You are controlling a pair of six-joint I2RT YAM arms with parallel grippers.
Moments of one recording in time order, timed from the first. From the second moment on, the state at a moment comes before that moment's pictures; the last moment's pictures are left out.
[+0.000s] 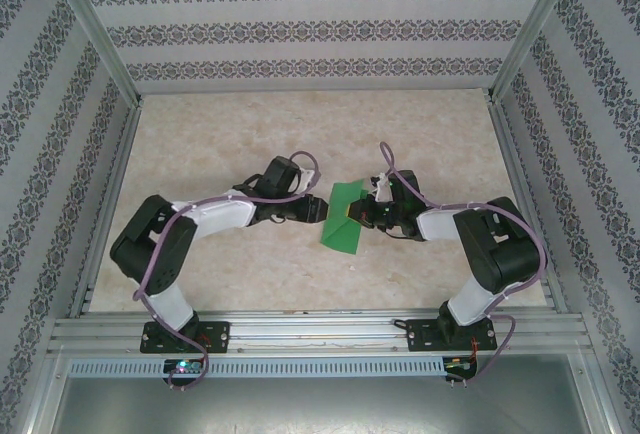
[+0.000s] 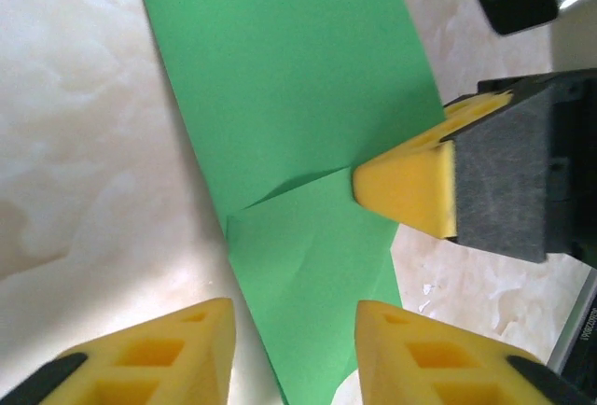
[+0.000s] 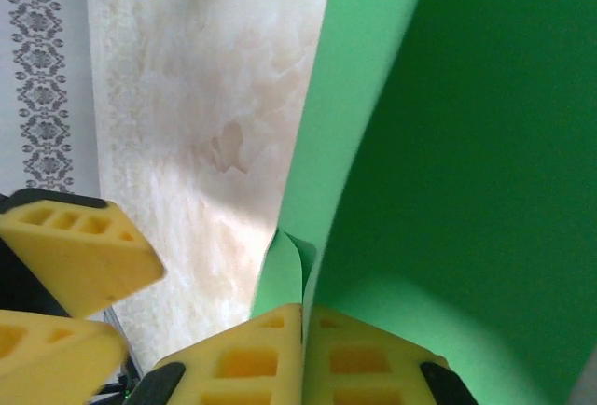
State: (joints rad) left arm -0.58 1.69 0.95 -0.08 0.44 -0.45; right arm 0.34 1.65 0.58 0.32 -0.69 0.81
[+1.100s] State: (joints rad) left arm -0.49 1.17 0.65 0.54 0.59 -0.93; right arm 0.36 1.24 0.73 0.69 -0.90 0.81
